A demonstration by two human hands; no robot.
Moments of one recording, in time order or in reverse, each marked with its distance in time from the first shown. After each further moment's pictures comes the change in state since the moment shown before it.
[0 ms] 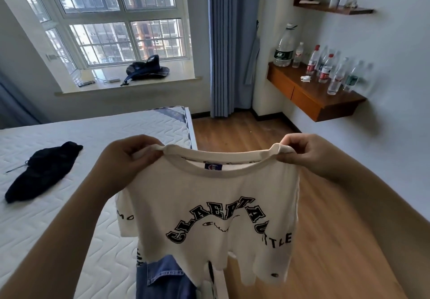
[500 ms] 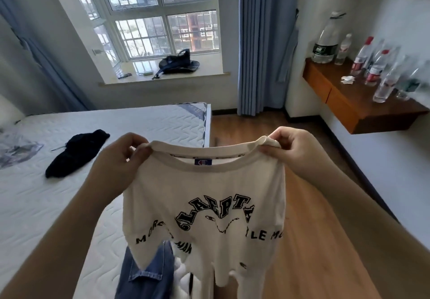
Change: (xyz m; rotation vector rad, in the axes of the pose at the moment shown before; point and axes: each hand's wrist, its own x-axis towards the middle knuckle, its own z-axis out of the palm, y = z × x) left_hand 0.054 0.055 0.107 0.227 0.255 -0.197; right_hand 0.080 0.083 -0.097 0.010 0.117 -0.089
